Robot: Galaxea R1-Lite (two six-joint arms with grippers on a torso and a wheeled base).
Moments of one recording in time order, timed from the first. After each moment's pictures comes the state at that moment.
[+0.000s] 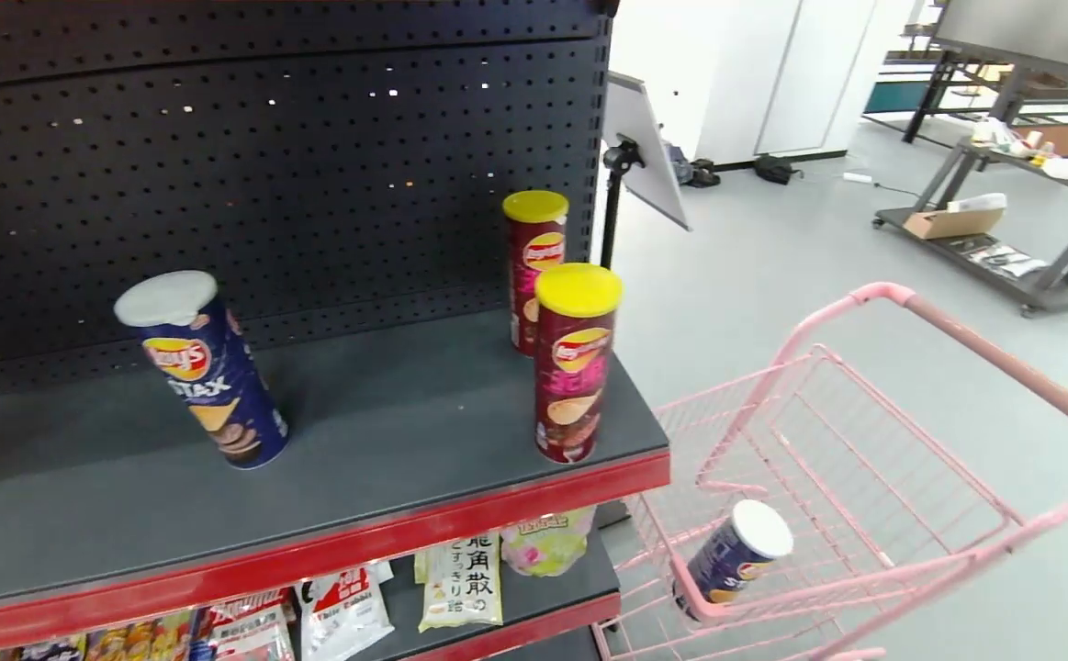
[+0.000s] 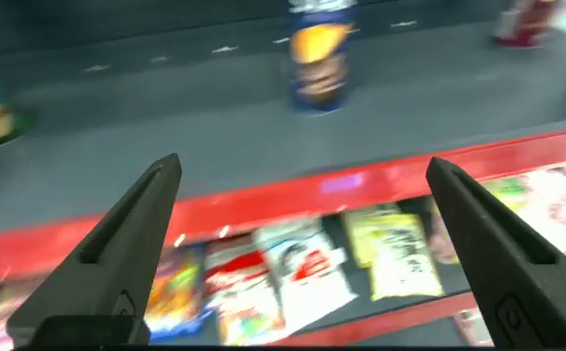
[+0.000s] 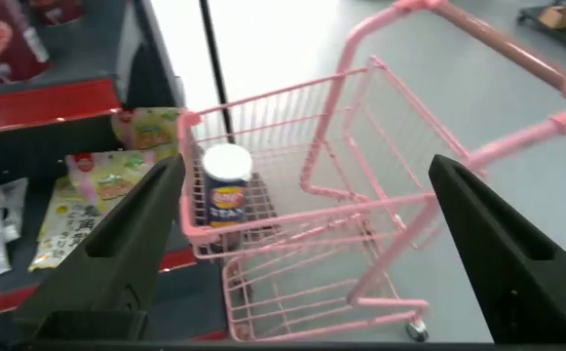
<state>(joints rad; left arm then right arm) 0.00 0.00 -0.01 -0.03 0.06 0.05 0.00 0.00 0.00 0.00 0.01 -0.01</state>
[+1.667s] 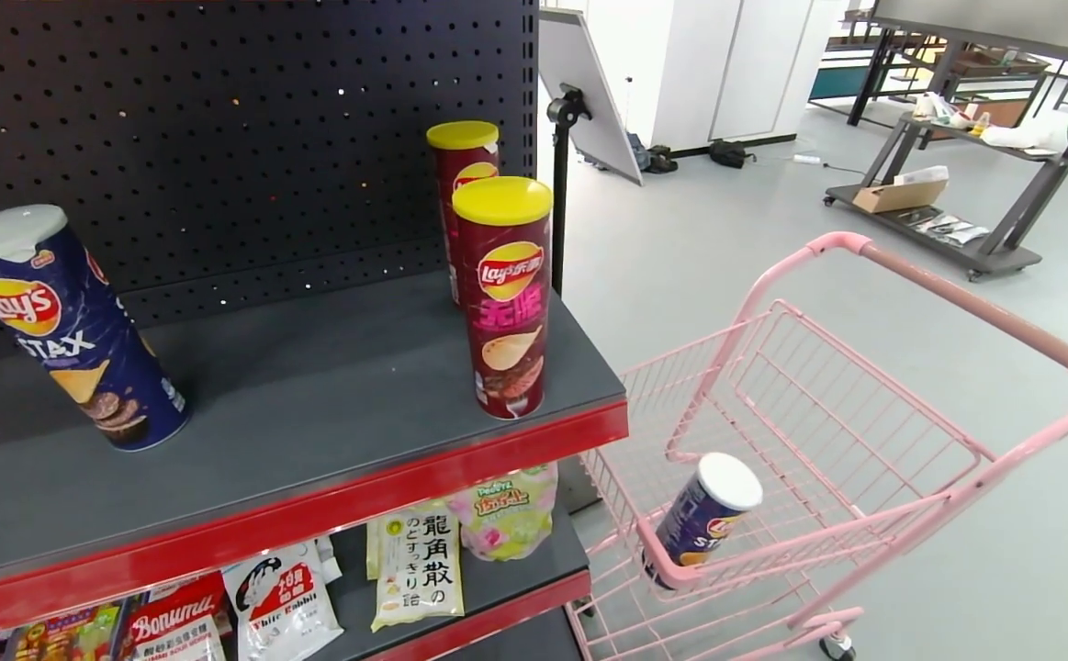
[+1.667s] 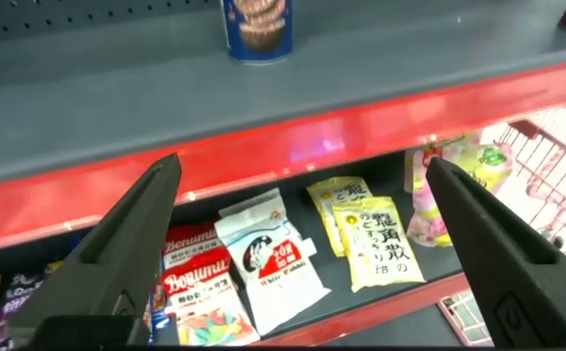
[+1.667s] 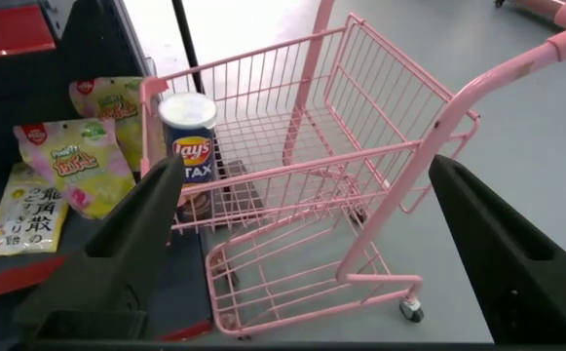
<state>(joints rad) 0.00 0.00 -0.01 -0.03 0.06 0.05 0.00 0.00 0.00 0.00 0.01 0.00</state>
